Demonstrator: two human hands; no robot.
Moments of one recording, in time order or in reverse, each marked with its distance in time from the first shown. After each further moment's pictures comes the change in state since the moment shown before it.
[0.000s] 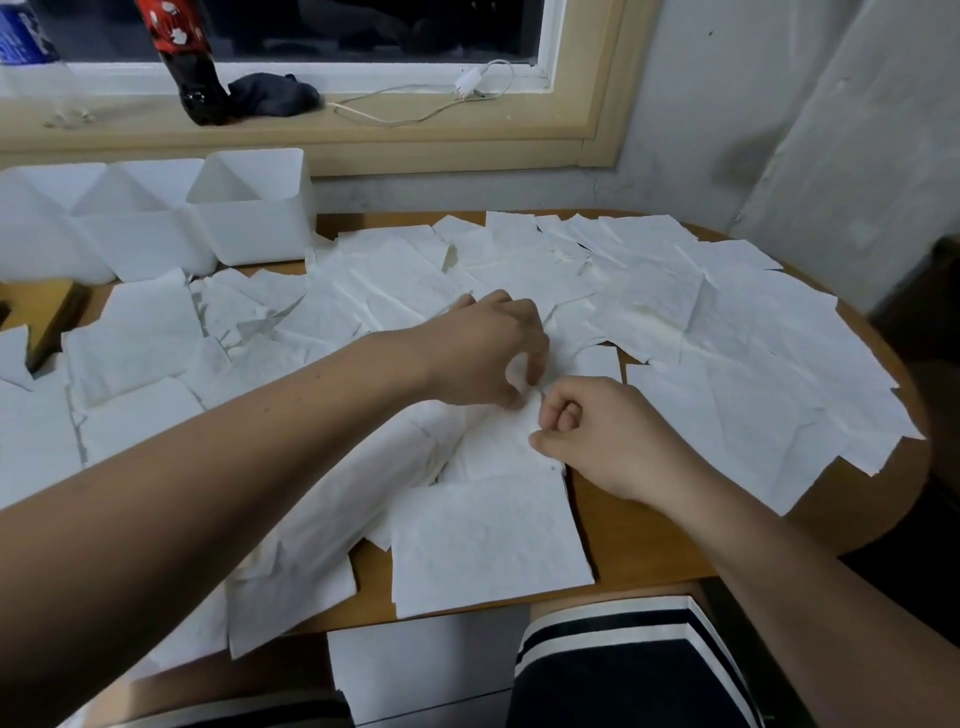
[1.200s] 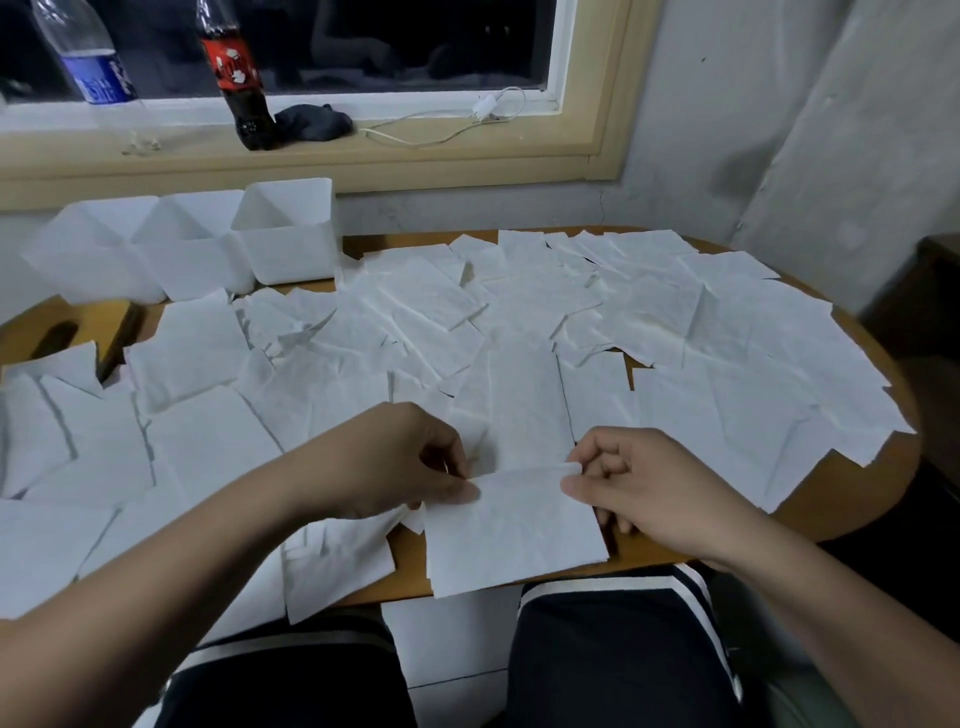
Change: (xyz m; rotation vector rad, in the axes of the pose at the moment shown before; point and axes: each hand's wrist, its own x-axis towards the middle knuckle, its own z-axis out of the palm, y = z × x) left_hand -0.165 0.055 0.003 -0.548 -0.140 -0.413; right_hand -0.092 0.018 -0.003 0.299 -0.189 -0.025
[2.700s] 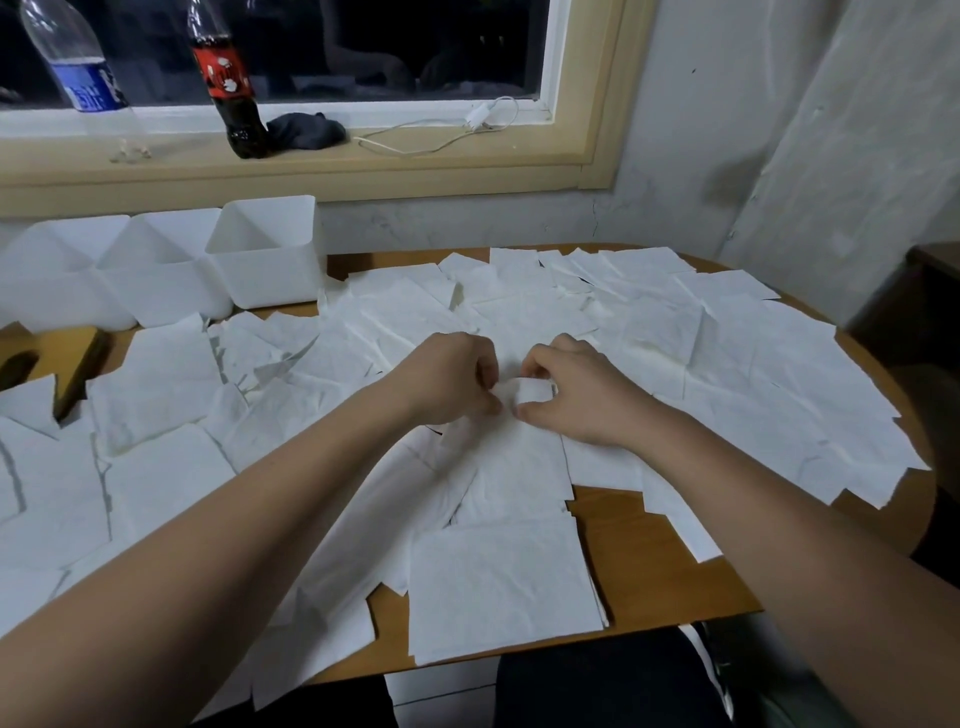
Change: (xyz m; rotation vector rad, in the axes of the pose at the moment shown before) left_hand 0.115 0.012 -0.013 0.178 0.271 0.010; right_hand 0.119 -0.016 -0.016 -0.600 0.117 -0.188
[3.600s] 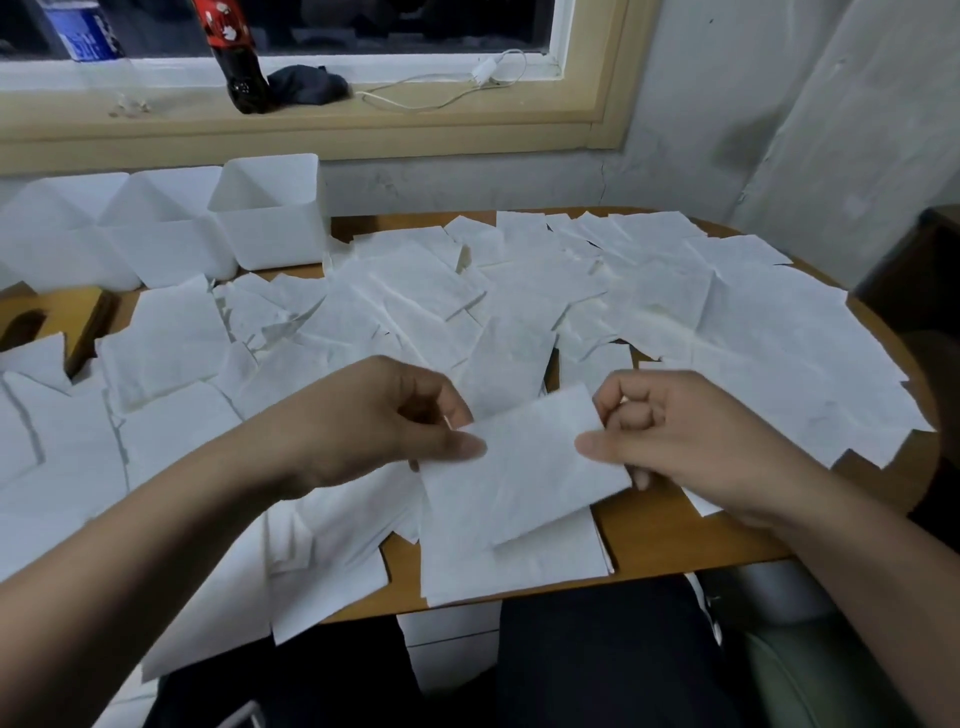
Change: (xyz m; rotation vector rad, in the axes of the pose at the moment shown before) left_hand -0.150 0.003 -0.036 -0.552 -0.242 -0.037; right_hand -0.142 -0.028 -0.037 0.638 -0.107 0.092
